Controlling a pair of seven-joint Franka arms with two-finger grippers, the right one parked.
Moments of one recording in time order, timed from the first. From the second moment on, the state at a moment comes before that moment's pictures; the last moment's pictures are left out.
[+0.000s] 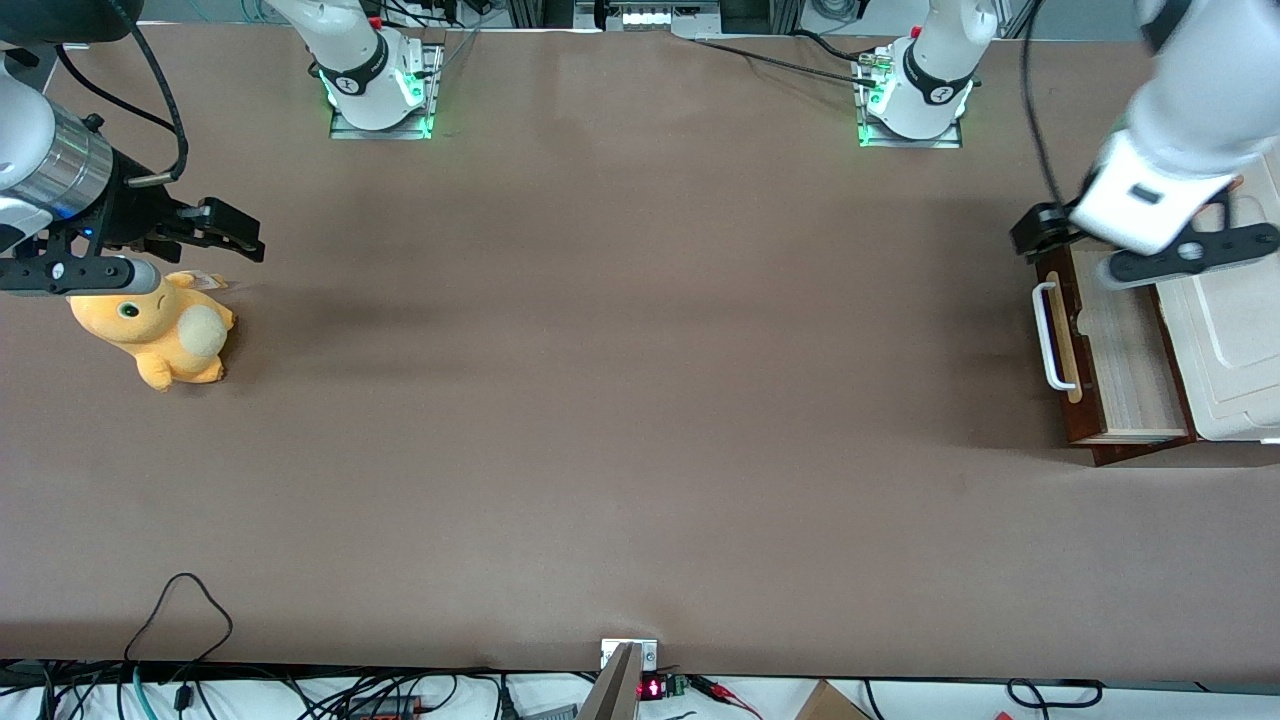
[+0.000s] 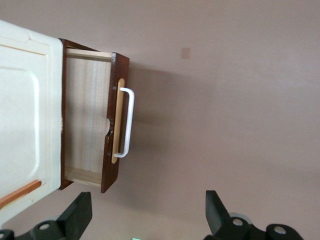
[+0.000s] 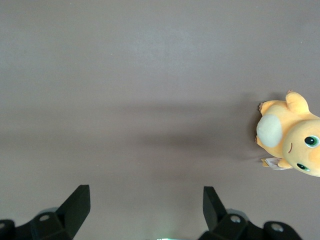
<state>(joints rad) -0.01 0.04 -0.16 -1.55 0.15 1.48 -0.31</state>
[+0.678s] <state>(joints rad) -0.01 0.02 0.00 -1.51 0.02 1.50 -0.02</state>
